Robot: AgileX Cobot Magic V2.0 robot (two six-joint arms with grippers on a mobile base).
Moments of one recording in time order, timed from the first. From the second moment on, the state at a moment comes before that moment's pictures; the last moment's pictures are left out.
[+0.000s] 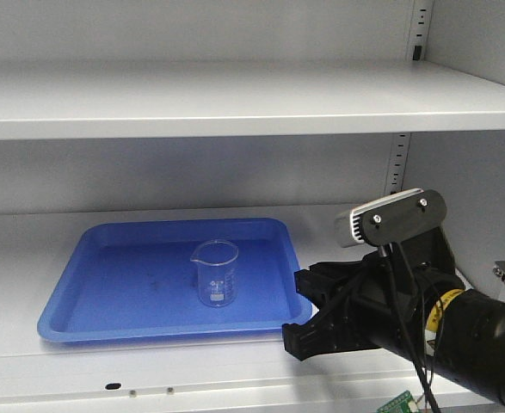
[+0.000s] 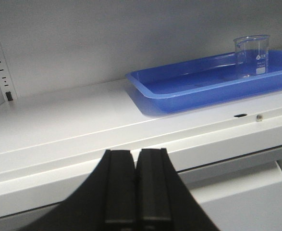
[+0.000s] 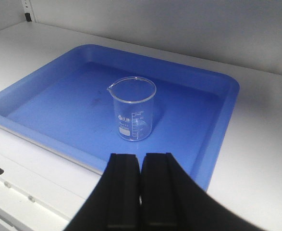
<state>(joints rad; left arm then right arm) -0.13 -0.01 0.03 0.05 0.00 0.09 0.58 1.25 -0.96 -0.29 0.10 0.25</state>
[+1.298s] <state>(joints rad) -0.13 -0.01 0.03 0.05 0.00 0.09 0.20 -0.01 0.03 -0.10 0.13 0.20</state>
